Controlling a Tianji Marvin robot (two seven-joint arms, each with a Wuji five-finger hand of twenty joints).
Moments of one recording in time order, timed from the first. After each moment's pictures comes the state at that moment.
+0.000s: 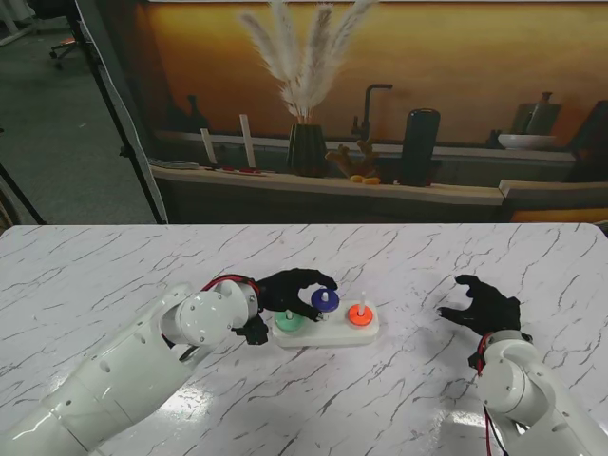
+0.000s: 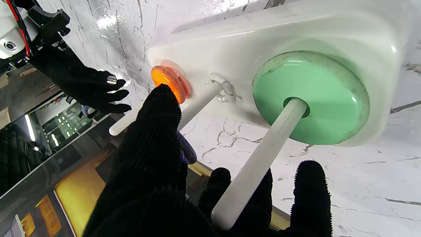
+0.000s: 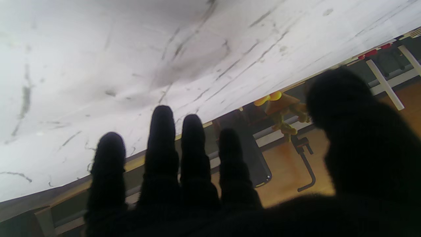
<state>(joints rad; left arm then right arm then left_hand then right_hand) 1.14 -1.10 -0.79 -1.42 0.27 0.05 -0.32 -1.64 -1.13 1.41 -1.41 -0.66 0.21 -0.21 1.16 -0.35 0.08 0.05 0.37 0.14 0.22 0.58 0.27 0.28 0.08 0.42 0.26 0.34 0.19 0.47 -0.05 0.54 0.74 0.58 0.28 -0.68 0.90 -0.13 0.31 -0.04 0.50 0.30 0.53 0.04 0.60 0.39 0.59 0.02 0.56 0.48 0.07 0.28 1.16 0.75</state>
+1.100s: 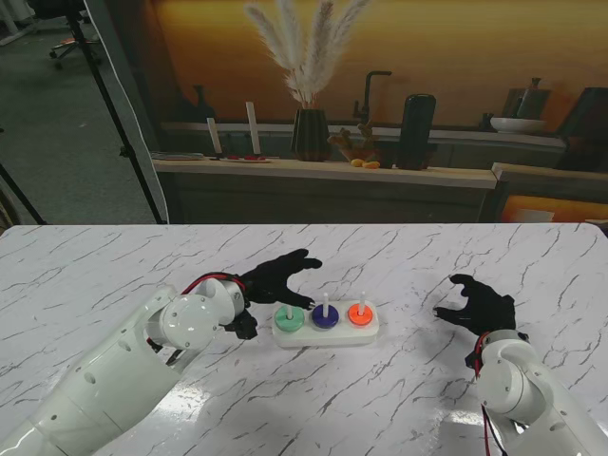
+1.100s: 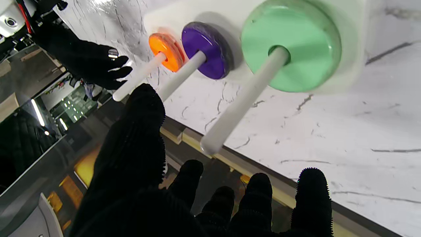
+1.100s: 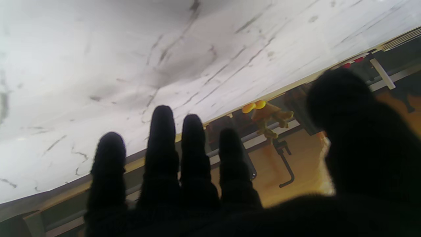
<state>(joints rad) 1.22 -1.09 -0.90 -1.47 0.34 -0.02 -0.27 -1.63 -1.13 1.40 -1.41 -0.67 0.18 -0.21 1.05 -0.36 0.09 0.07 0.34 0.31 0.07 0.39 0.11 0.33 0.03 0.32 0.15 0.34 0.13 0.43 -0.08 0.54 0.60 0.58 0.28 -0.68 0.90 -0.13 0.31 -0.04 0.50 0.30 0.53 0.04 0.60 0.39 0.59 0.02 0.56 0.48 0.07 0.28 1.16 0.75</state>
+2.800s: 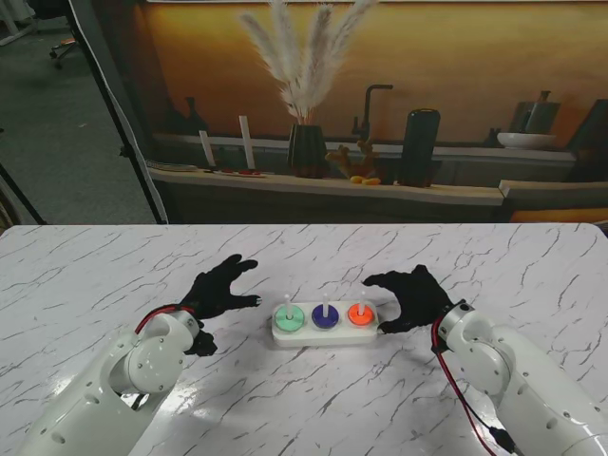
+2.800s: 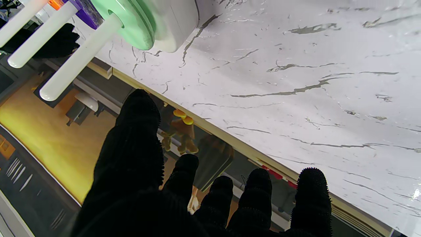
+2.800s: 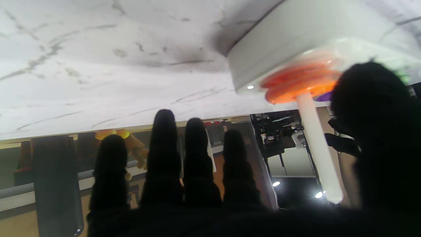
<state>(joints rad) 1.49 -1.10 -1.17 -1.50 0.53 -0.01 -0.01 -1.41 -1.05 1.15 -1.29 -0.90 -0.33 -0.09 1.05 -0.28 0.02 0.05 0.37 0.25 0.09 0.39 0.21 0.31 0.04 0.35 0.19 0.34 0.14 0.43 -0.08 0.54 0.60 0.55 0.15 -0.81 1.04 -0.13 0.30 -0.06 0.45 0.30 0.48 0.03 0.53 0.38 0.56 0.02 0.48 0.48 0.03 0.28 1.08 0.74</state>
